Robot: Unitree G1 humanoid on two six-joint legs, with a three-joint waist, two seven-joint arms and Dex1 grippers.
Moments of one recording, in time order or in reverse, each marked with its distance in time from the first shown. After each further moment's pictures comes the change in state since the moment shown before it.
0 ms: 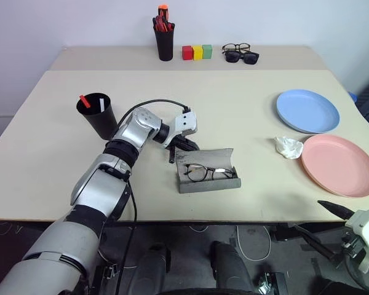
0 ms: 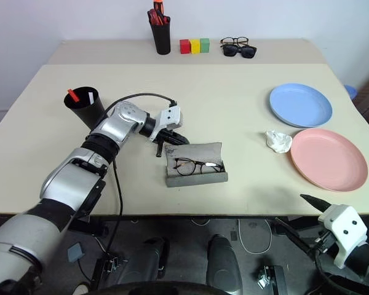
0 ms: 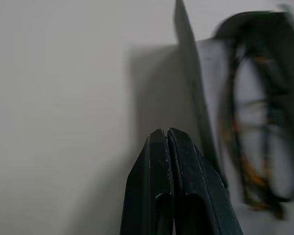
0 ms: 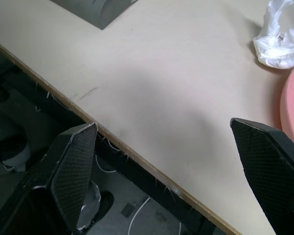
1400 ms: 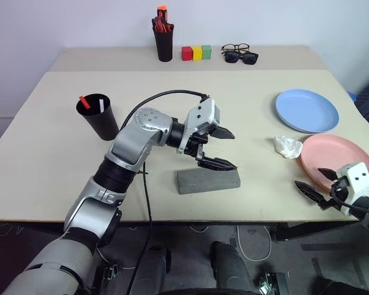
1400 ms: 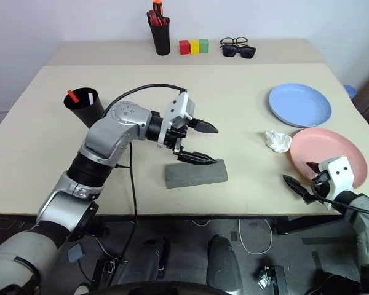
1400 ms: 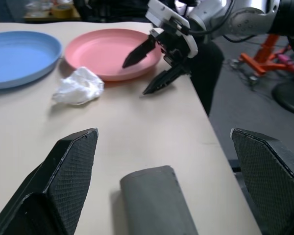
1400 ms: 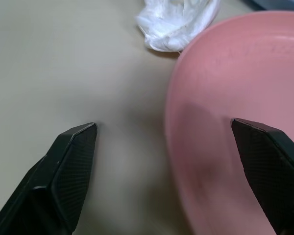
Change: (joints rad) left arm 0.246 0.038 0.028 -0.960 -0.300 0.516 0.173; right arm -0.647 -0.175 0.230 0.694 -0.055 0.073 -0.093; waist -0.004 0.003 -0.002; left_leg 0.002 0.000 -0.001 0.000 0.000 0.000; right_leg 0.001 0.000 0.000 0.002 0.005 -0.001
